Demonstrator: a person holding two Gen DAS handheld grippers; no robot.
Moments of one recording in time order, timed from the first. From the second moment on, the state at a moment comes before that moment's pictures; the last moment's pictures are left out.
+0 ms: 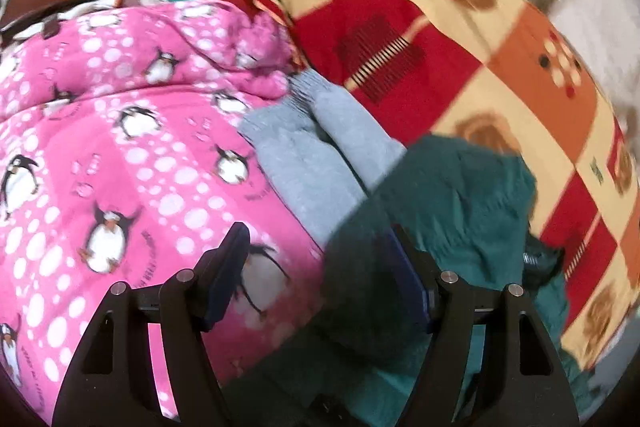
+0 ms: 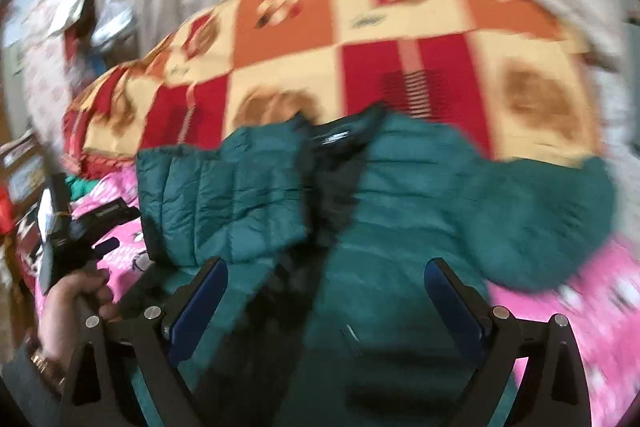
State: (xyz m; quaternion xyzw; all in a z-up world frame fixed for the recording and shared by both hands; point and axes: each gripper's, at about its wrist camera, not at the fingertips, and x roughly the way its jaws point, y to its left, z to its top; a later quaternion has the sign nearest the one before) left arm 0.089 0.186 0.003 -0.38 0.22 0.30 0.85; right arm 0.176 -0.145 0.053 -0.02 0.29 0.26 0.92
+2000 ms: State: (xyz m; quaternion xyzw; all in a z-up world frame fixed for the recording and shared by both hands) left arm 0.234 0.142 -0.027 -0.30 0.38 0.15 0.86; right arm 0.331 -0.190 -0.042 -0.04 0.42 0.15 0.90
